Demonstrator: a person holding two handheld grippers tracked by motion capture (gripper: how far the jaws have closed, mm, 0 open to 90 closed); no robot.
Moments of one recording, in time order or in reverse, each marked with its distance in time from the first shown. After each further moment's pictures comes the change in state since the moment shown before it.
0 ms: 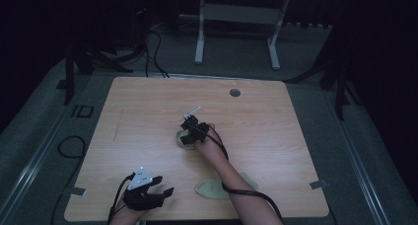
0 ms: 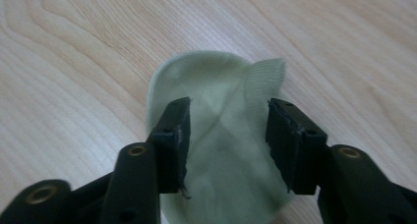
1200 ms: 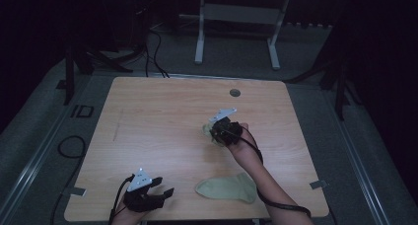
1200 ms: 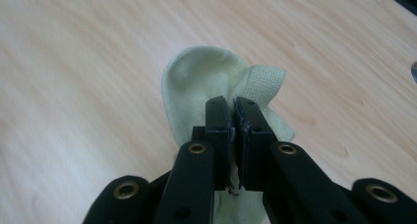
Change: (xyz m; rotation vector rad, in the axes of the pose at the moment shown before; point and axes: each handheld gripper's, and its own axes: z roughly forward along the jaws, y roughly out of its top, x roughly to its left) left arm -0.003 -0.003 -0.001 -0.016 0.010 -0.030; right arm -0.028 -0.051 -0.110 -0.138 -0.112 -0.107
